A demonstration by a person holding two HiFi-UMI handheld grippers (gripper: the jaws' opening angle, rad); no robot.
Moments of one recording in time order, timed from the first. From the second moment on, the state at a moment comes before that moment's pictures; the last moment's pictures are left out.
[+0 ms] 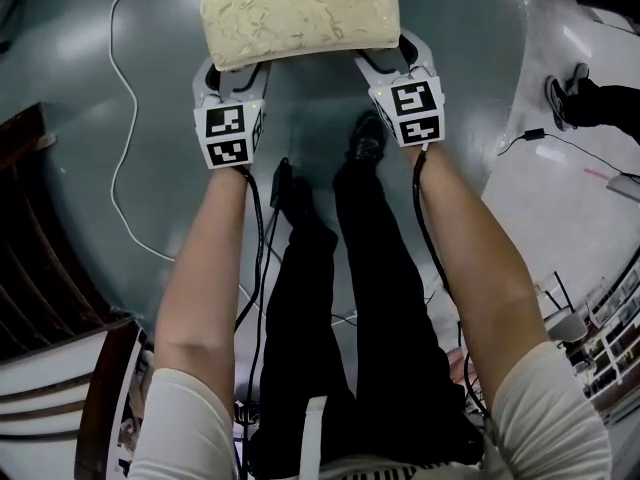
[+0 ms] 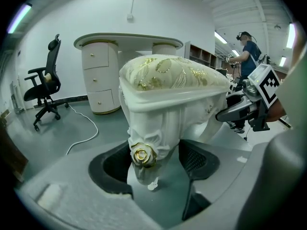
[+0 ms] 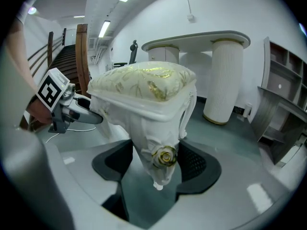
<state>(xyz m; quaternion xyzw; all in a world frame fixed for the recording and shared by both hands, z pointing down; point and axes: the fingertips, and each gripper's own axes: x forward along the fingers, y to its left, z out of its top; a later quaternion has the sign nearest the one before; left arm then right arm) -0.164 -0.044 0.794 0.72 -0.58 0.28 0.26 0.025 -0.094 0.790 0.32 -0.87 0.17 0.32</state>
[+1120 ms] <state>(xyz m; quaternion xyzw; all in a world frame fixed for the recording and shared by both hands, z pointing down) -0.169 -0.061 0.549 0.72 -0.57 0.27 0.29 0.027 -0.095 0.582 0.33 -0.85 0.23 0.34</state>
